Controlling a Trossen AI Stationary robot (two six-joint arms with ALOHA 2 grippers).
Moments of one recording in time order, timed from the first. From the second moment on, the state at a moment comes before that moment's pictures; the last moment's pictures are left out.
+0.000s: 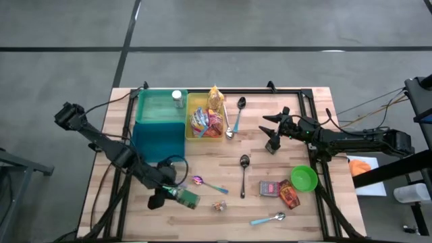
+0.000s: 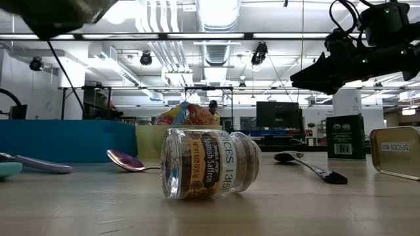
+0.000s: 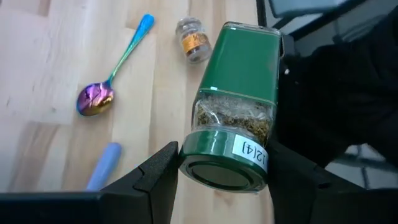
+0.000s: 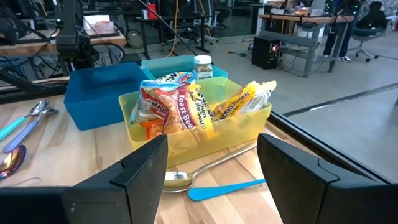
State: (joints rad) left arm -0.58 1.20 0.92 -0.57 -0.03 -0.72; right arm -0.29 0.79 0.11 0.57 0.11 0.07
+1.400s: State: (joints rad) left arm -0.16 1.40 0.94 -0.62 0.85 -1.78; right arm -0.29 0.79 0.11 0.57 0.11 0.07
